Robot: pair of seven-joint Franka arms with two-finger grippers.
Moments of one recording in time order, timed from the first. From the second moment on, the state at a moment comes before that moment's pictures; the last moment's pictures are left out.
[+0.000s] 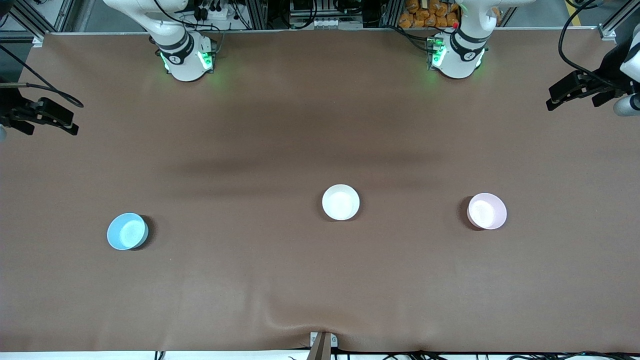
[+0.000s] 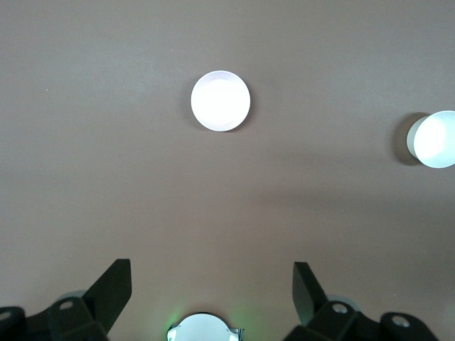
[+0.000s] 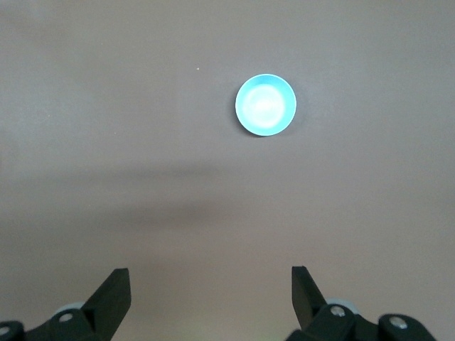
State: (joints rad) left arm 0.00 -0.08 -0.06 -1.57 -0.01 1.43 -0.14; right arm -0.05 -0.03 0.01 -1.59 0.01 1.53 -0.02
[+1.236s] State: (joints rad) left arm 0.00 -0.07 -0.06 -1.57 -0.01 1.43 -0.14; right arm -0.05 -0.03 0.01 -1.59 0.01 1.53 -0.02
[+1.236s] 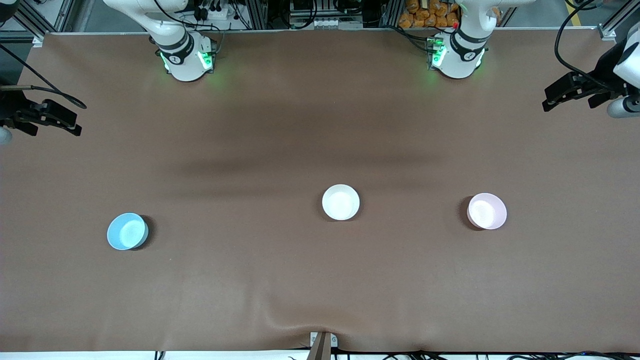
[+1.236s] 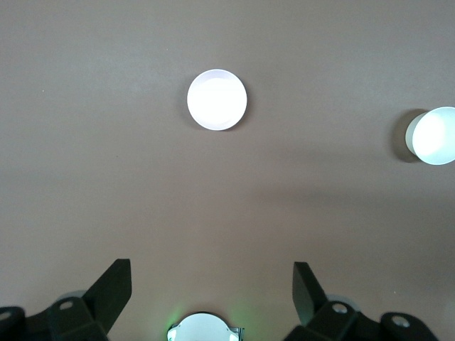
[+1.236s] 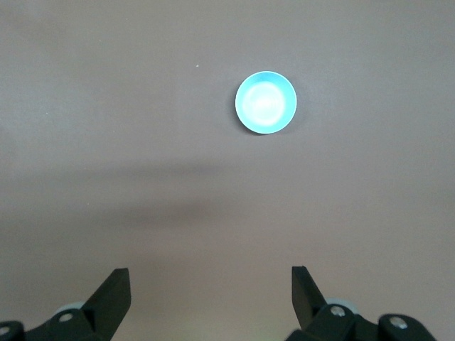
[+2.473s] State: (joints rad) left arm 0.00 -0.06 -0.06 -1.68 -0.01 1.59 -0.14; right arm -0.05 -0.03 0.01 -1.59 0.01 1.53 -0.02
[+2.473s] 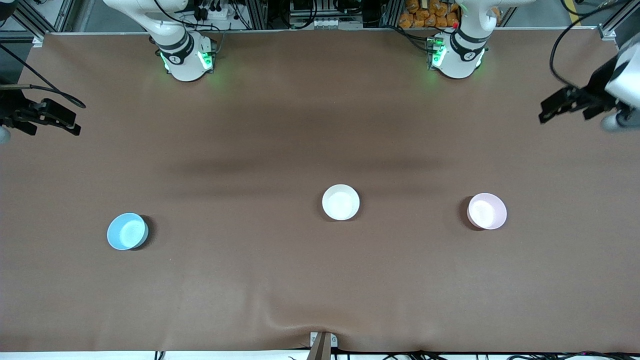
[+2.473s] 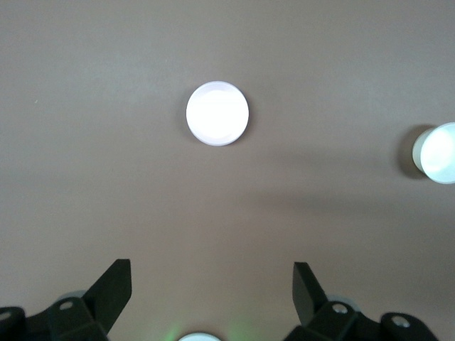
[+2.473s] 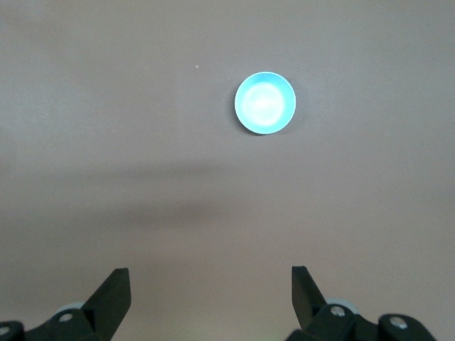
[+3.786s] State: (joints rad) left arm 0.17 0.44 -0.06 -2.05 -0.01 2.55 -0.02; right arm -0.05 -0.03 0.01 -1.59 0.01 1.54 -0.02
